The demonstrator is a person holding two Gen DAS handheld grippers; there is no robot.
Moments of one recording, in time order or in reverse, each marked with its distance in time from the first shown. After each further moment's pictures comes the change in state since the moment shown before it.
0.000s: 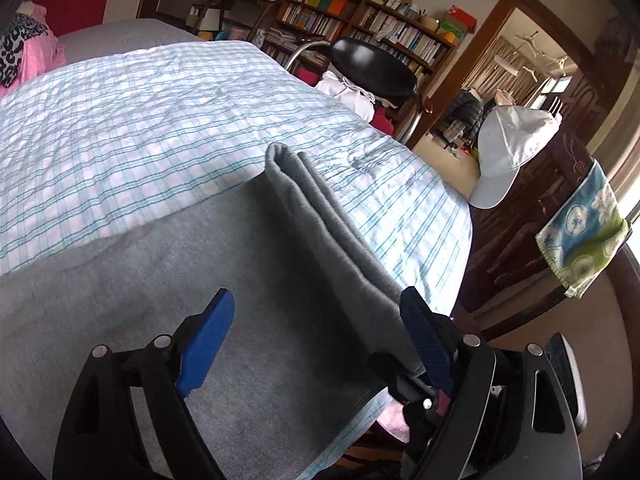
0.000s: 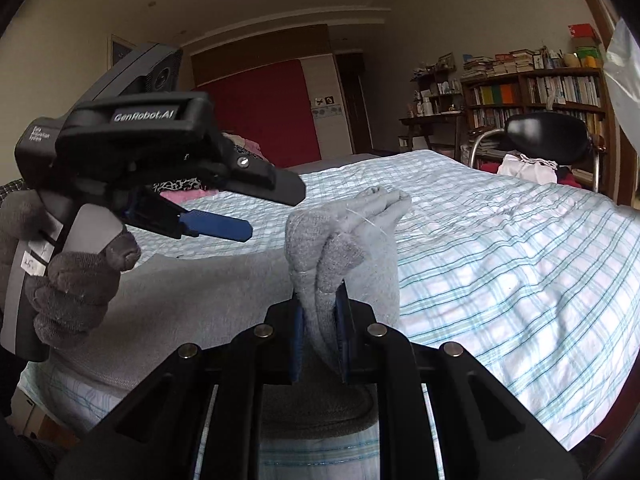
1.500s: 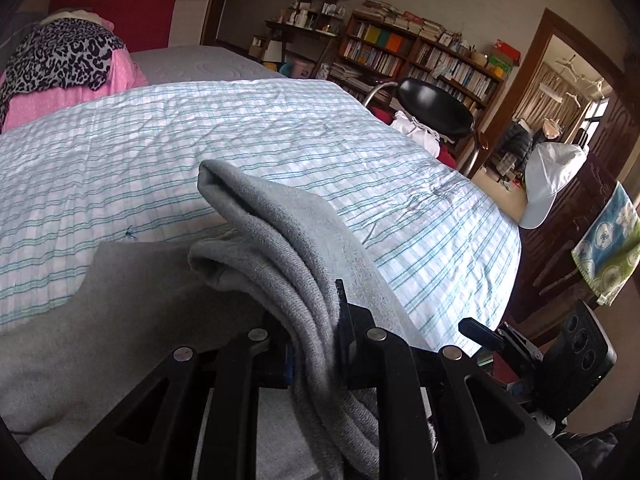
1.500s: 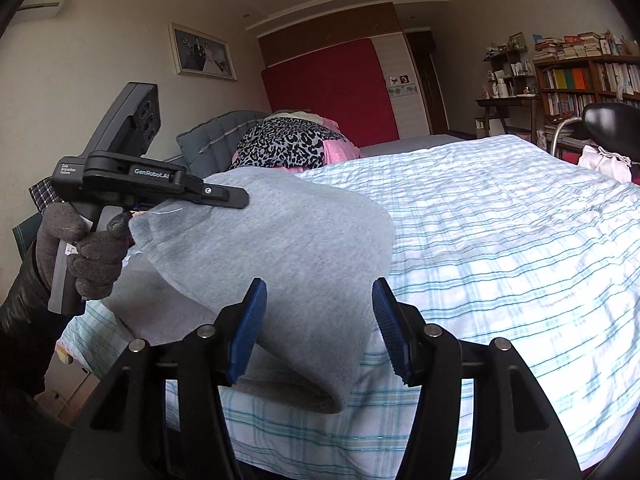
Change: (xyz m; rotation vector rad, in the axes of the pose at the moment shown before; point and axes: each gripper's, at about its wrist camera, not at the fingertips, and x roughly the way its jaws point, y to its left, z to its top) left arm -0.139 0.082 -0.061 -0.060 -0.146 0.254; right arm 0.021 0.018 0.014 -0.028 0.098 0.305
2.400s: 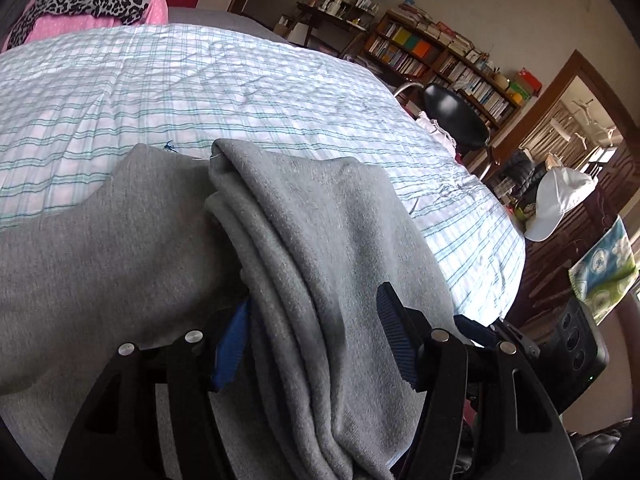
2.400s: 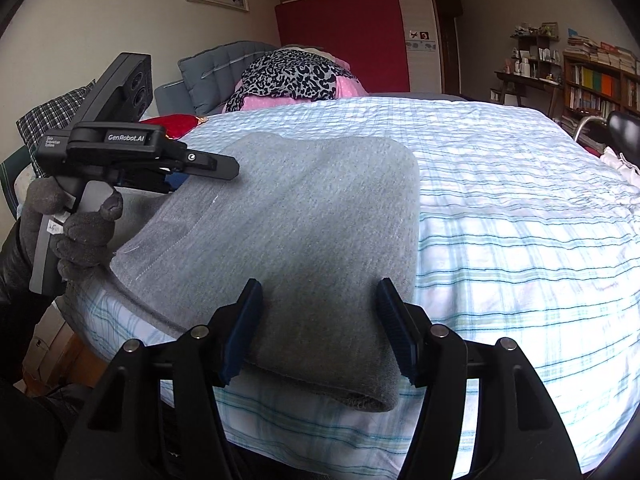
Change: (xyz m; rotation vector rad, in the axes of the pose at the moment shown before) left arm 0.026 0.078 -0.046 -0.185 0.050 -0.089; right arm 0.068 0.042 -0.037 -0.122 0.225 -0.041
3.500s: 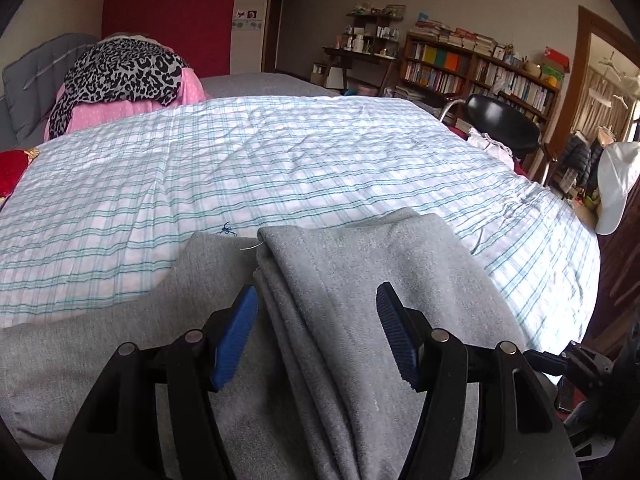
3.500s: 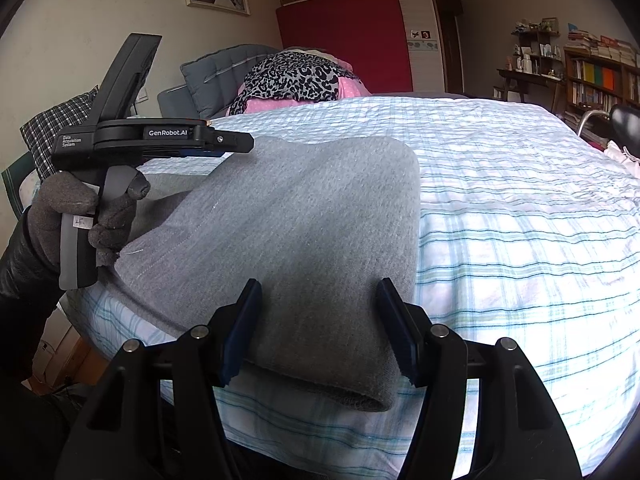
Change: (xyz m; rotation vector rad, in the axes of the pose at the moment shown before) left arm -0.003 -0.027 0.013 0.199 -0.191 0.320; right arm -0.007 -0.012 -0.004 0.020 -0.008 0.029
